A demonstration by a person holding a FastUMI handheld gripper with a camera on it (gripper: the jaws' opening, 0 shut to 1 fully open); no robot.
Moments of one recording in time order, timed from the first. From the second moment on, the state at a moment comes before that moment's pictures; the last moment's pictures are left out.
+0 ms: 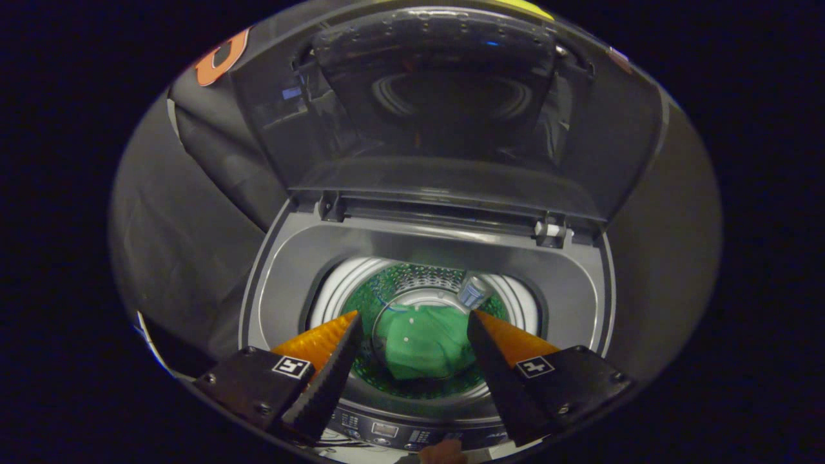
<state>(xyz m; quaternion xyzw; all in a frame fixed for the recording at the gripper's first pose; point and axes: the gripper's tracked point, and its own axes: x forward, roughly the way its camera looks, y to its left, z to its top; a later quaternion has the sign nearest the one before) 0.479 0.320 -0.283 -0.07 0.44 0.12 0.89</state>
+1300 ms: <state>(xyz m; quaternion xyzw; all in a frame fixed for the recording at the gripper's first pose) 0.482 0.370 0.031 -0.06 0.14 0.25 0.95</state>
